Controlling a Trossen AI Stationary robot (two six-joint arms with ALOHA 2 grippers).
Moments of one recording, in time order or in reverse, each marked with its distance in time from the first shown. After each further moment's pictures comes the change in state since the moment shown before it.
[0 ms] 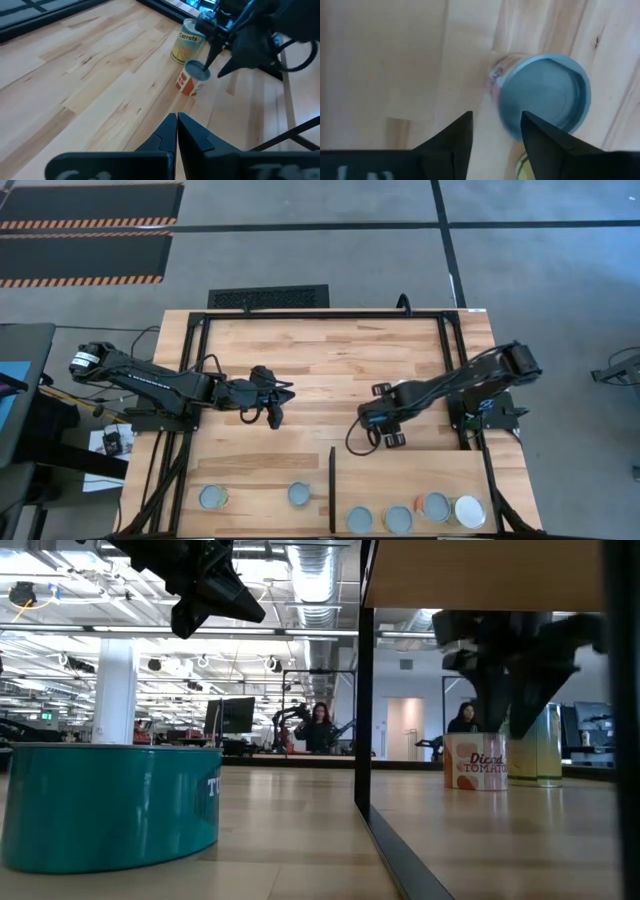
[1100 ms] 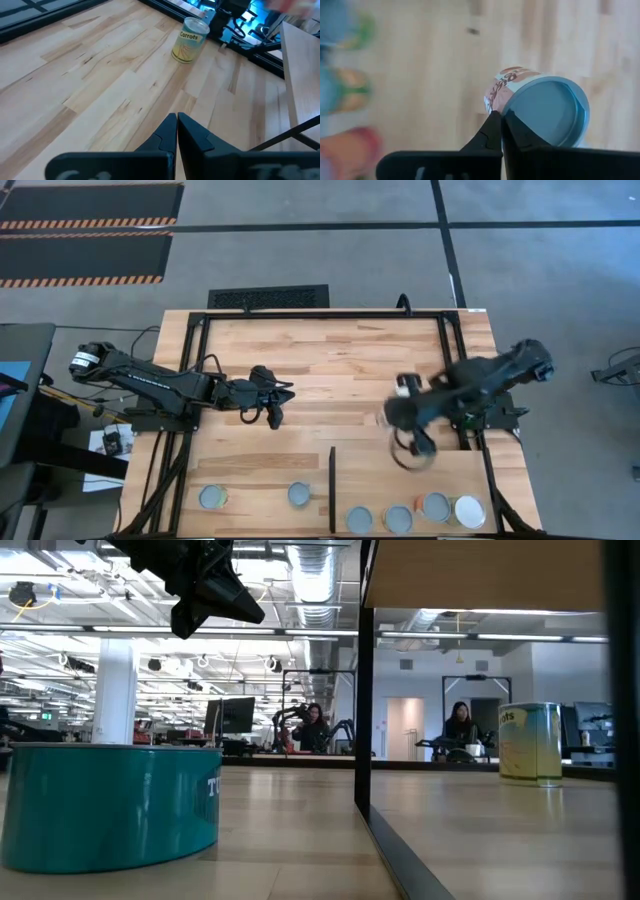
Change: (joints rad) left arm 0.000 0.000 0.000 -0.006 0.000 0.006; right arm 0.222 -0.088 0.755 -0.626 -0.002 0.316
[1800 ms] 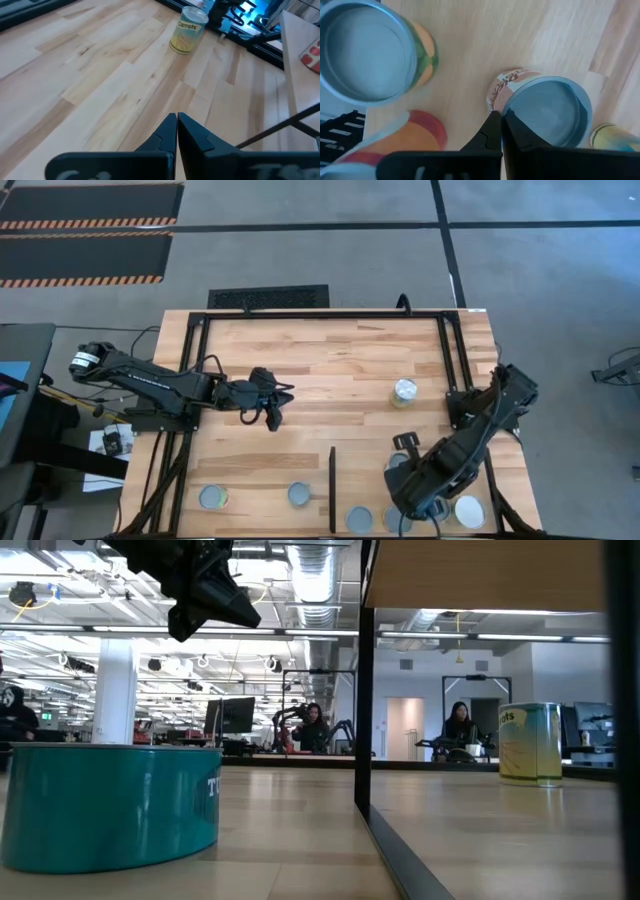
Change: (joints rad) left arm 0.000 0.000 0.000 -0.031 0.035 -0.005; right arm 0.305 0.249 0.026 0.029 -0.037 0.156
